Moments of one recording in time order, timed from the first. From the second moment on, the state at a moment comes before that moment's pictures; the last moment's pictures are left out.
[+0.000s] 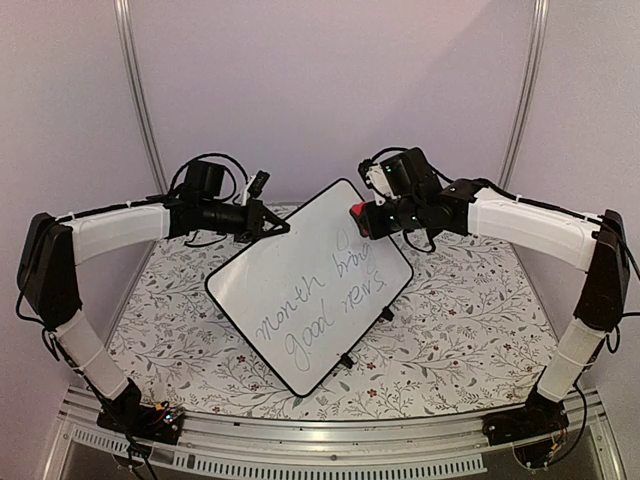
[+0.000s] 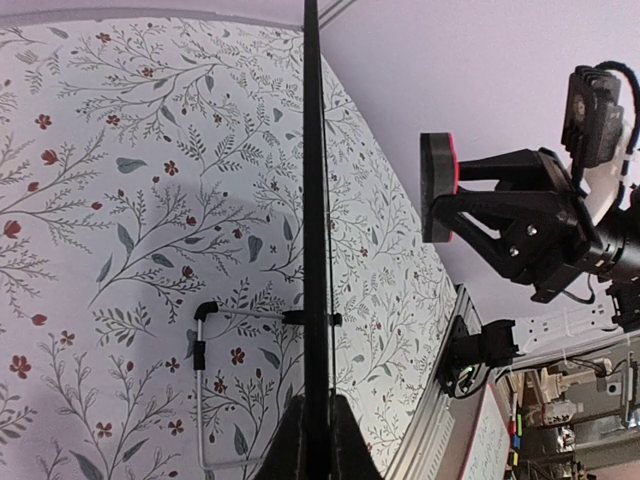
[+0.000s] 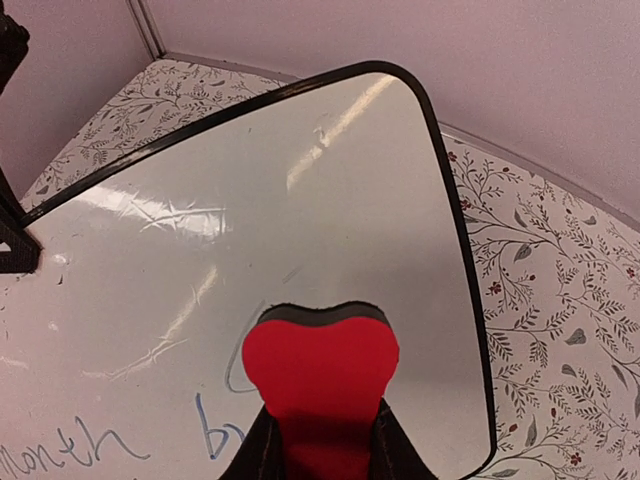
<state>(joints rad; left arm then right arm) -0.44 1.66 1.23 -0.15 0.73 -0.47 0.78 1.73 1.51 -0.42 0.19 0.19</state>
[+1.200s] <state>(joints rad) -0.40 1.66 1.20 -0.13 0.77 -0.50 0.78 1.93 1.60 -0.39 0.15 0.22</state>
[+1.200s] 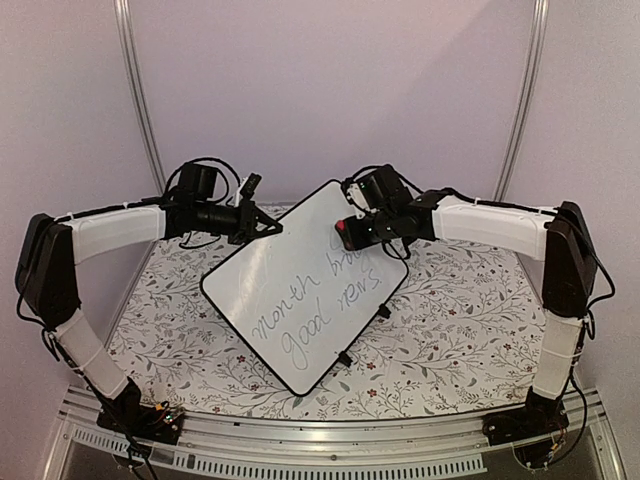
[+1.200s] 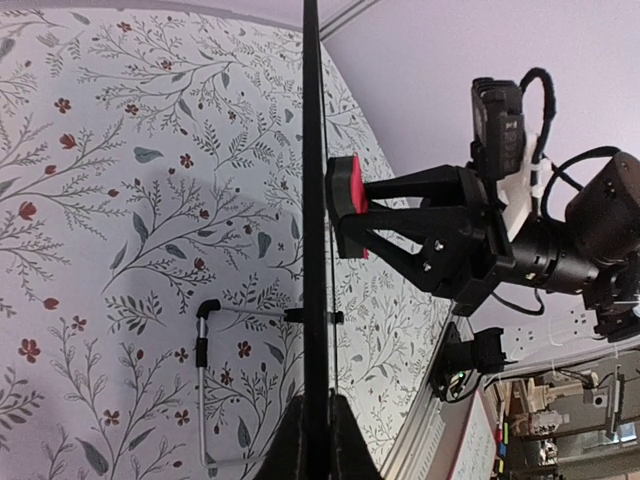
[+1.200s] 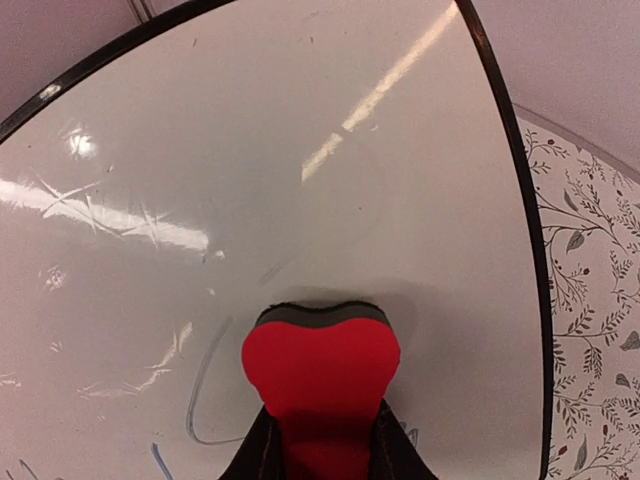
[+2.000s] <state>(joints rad) -0.40 1.66 1.20 -0.13 0.76 -0.50 0.78 1.89 1.59 -0.42 0.15 0.24</state>
